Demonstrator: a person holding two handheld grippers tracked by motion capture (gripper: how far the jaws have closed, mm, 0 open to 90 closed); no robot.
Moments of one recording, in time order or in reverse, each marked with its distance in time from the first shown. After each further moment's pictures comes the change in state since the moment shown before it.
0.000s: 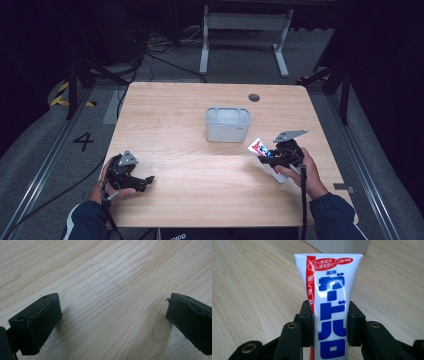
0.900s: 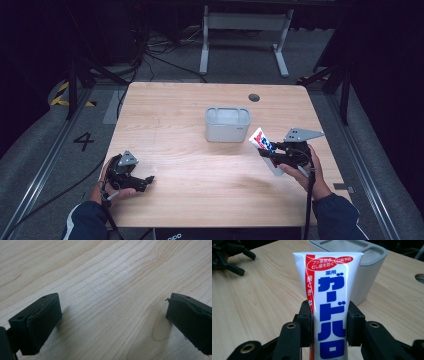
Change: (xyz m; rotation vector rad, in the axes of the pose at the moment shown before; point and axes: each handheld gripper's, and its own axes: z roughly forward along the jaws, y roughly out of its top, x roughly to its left) left arm 0.000 0.000 0.000 0.000 0.002 -0.002; right arm 0.017 0.011 -0.034 -0.267 0.035 -0.091
